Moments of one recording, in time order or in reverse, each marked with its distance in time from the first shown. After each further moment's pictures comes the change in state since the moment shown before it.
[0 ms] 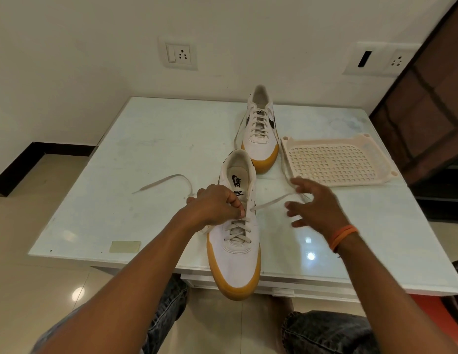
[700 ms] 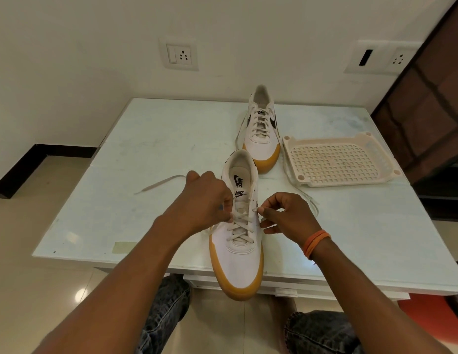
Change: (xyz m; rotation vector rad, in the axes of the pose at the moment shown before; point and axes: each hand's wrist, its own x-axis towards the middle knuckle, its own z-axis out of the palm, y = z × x) left_hand -0.034 0.007 -0.028 0.585 0.238 0.338; right_hand -0.008 -0.004 0.048 -0.003 -0.140 -0.013
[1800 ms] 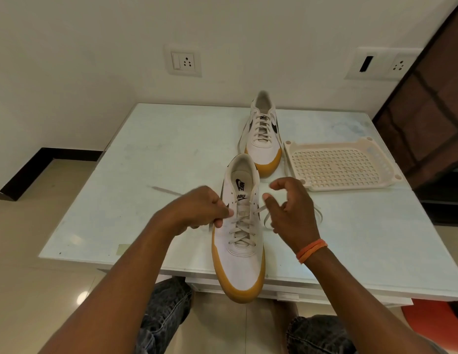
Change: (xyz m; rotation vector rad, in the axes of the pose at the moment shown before) left_hand -0.007 -0.007 -0.010 -0.748 -0.315 -0.434; right_hand -0.006 -0.009 0.007 -0.199 0.327 -0.381
